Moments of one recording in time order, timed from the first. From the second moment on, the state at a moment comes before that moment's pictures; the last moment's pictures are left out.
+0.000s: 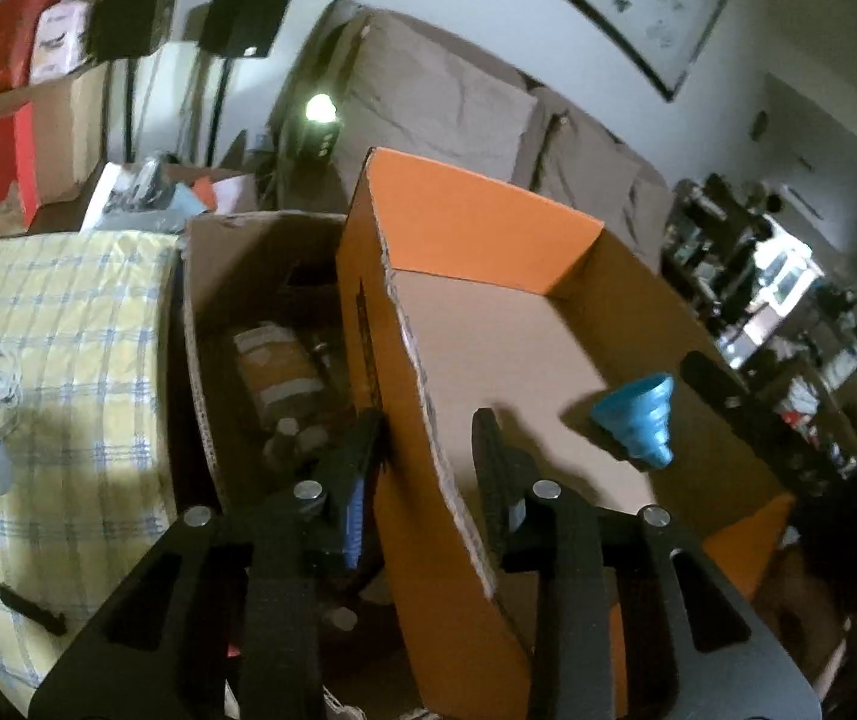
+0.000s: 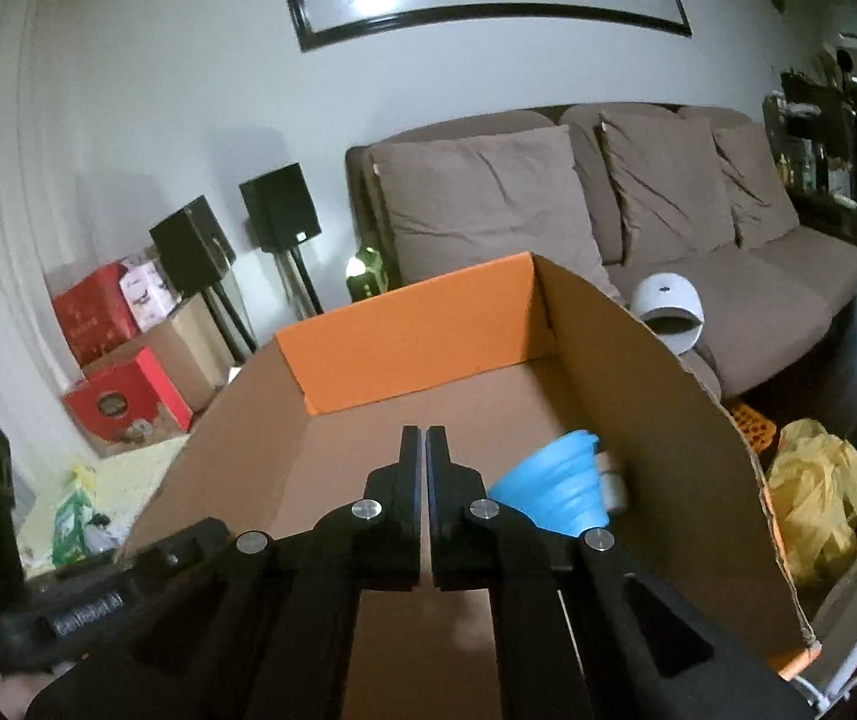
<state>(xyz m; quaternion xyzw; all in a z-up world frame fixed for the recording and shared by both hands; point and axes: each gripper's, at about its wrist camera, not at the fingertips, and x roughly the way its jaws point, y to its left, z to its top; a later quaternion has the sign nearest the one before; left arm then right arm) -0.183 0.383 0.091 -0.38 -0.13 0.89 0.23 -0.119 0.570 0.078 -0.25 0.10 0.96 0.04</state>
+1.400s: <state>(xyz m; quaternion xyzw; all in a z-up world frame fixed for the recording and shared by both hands) -0.174 0.264 0.096 -0.41 -0.19 0.87 0.19 -0.157 0.528 0.078 -0.23 0.10 0.97 0.01</state>
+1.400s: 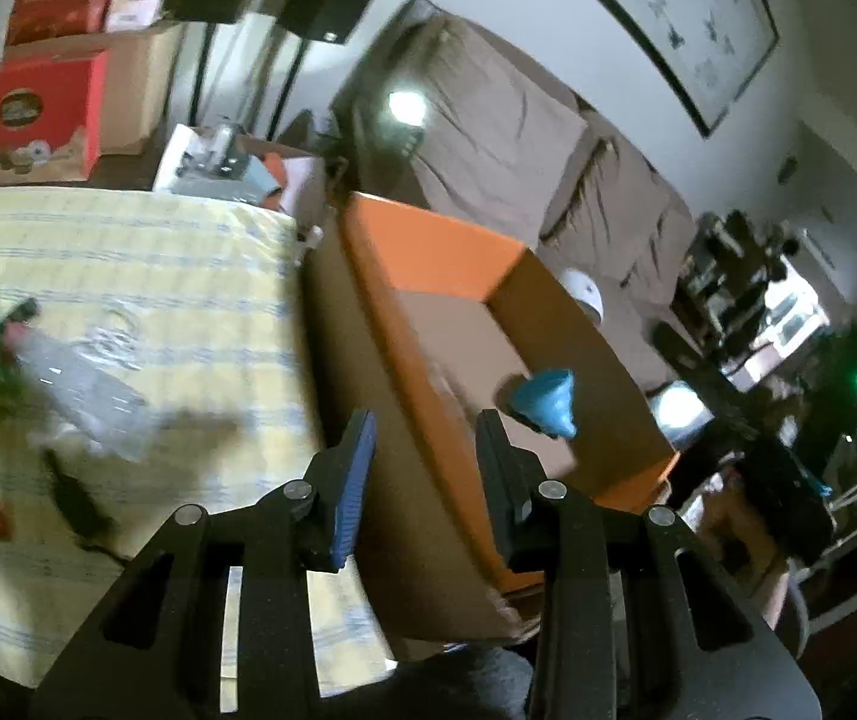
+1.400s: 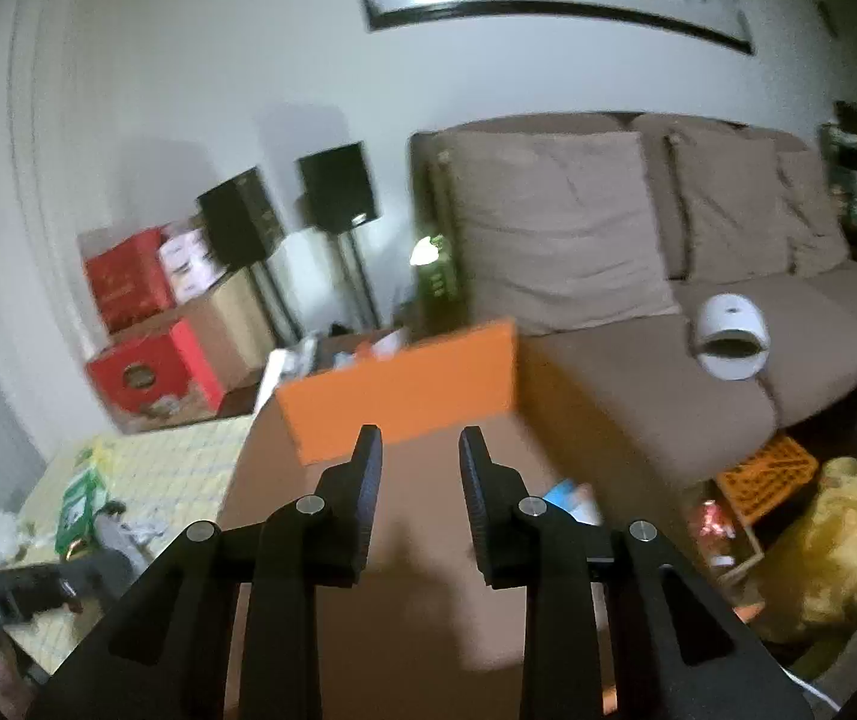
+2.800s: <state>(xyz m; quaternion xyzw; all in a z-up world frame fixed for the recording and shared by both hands) -0.133 -0.065 0.007 -0.46 -0.24 0.85 0.08 -0.189 0.198 -0.055 -0.49 -0.05 0.86 -0.13</state>
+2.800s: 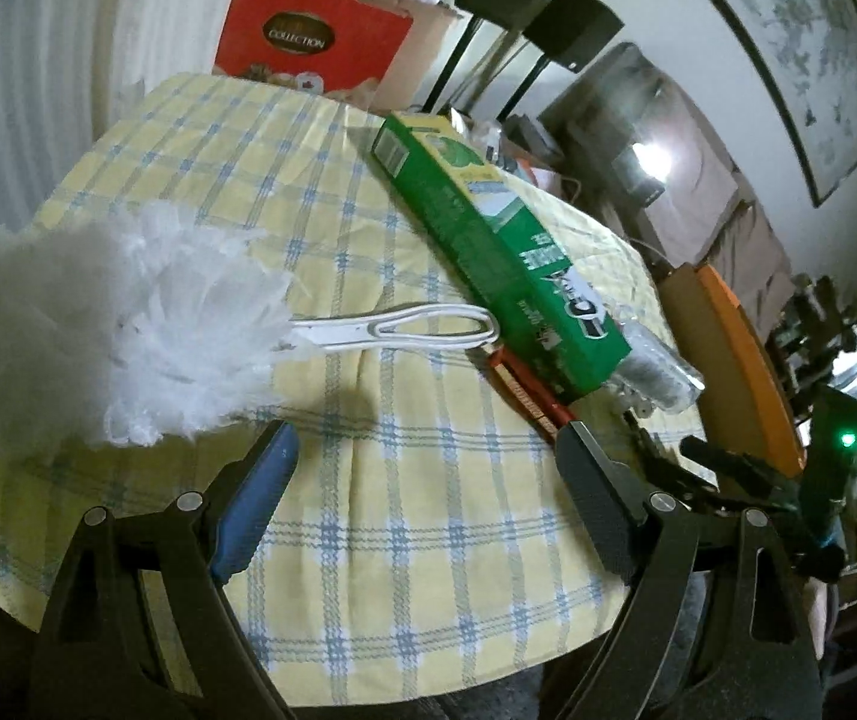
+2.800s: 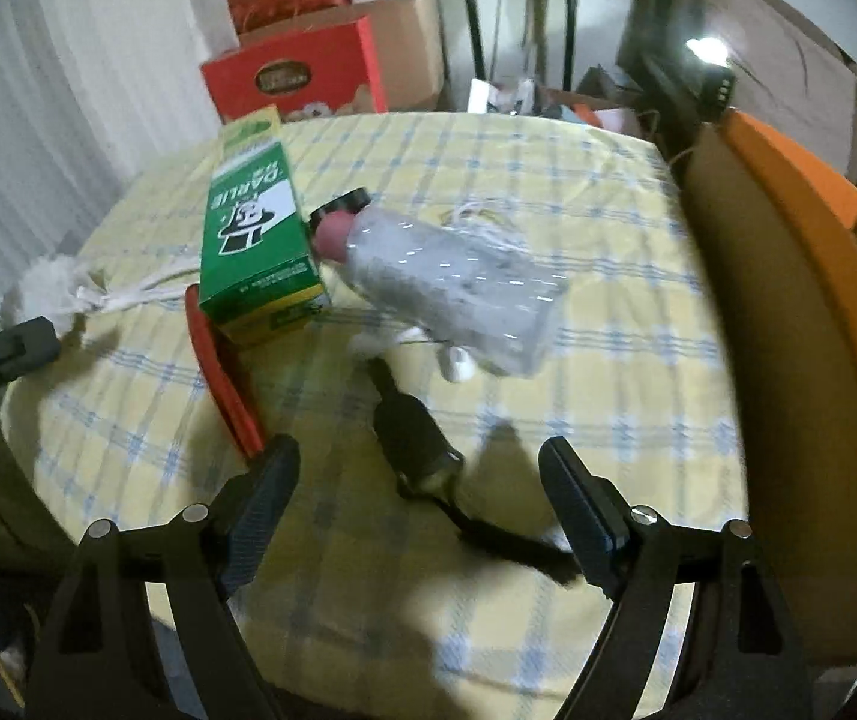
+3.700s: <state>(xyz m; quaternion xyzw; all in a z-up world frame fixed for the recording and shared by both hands) -0.167 0.013 0.008 -0.46 -0.16 0.87 0.01 -0.120 0.254 -0.021 -0.39 0.05 0.91 -0.12</state>
